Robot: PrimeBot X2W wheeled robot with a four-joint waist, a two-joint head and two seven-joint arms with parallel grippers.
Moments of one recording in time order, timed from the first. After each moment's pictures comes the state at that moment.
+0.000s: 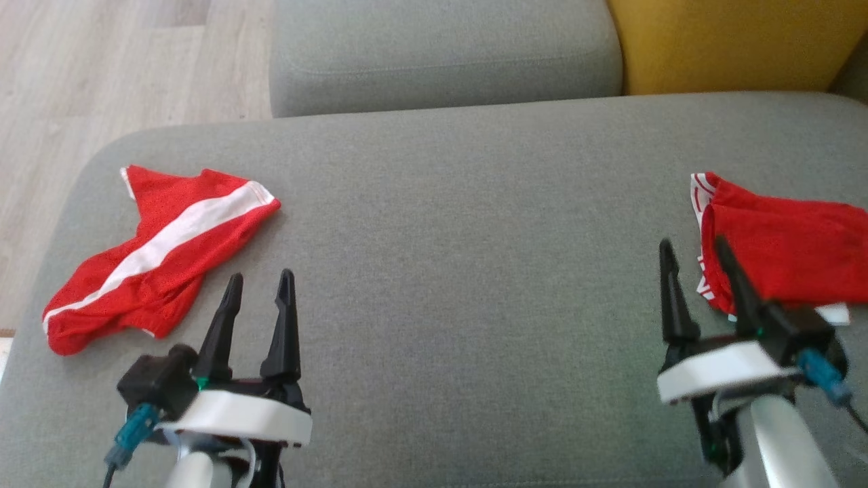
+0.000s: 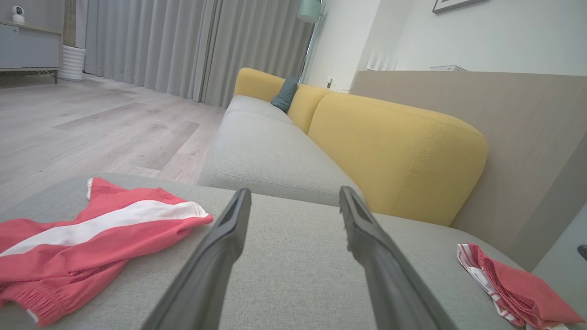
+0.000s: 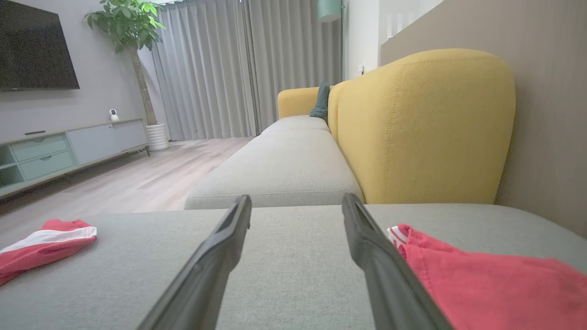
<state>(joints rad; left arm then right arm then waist) 0.02 0.04 -0.19 0.07 -0.35 -0.03 -0.26 -0.14 -0.06 0.01 0.31 0.09 0.13 -0.23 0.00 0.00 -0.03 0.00</state>
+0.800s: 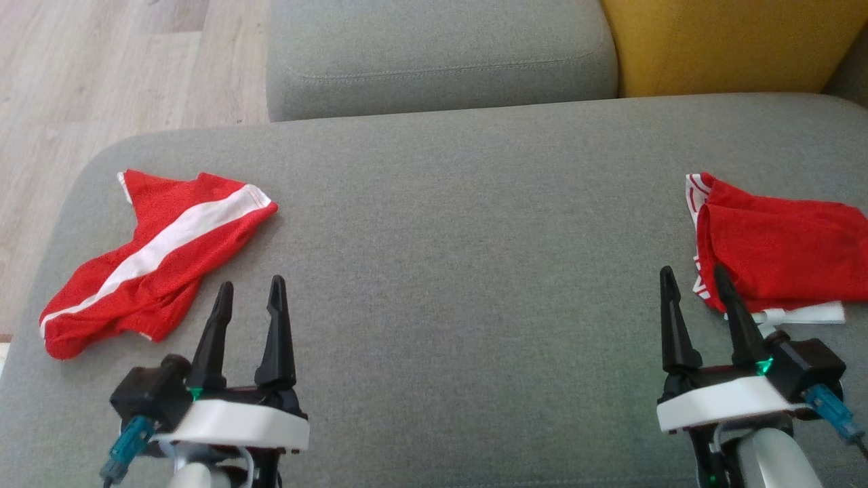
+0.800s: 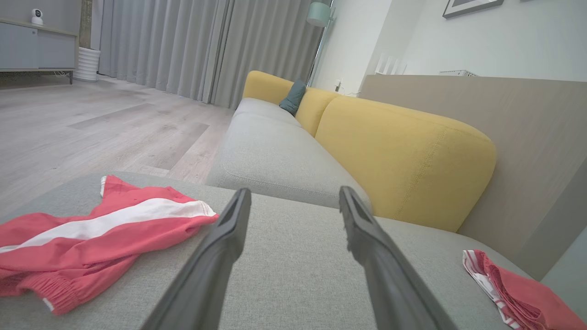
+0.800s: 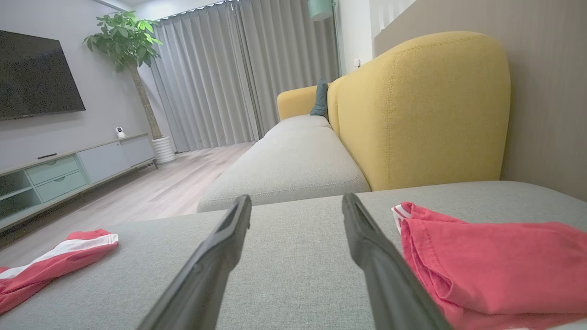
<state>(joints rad) 0.06 0.05 -0.19 0.02 -0.35 0.03 -0.26 -0.02 -0.05 0.04 0.22 0.19 0.13 -0.25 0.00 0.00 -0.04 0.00</state>
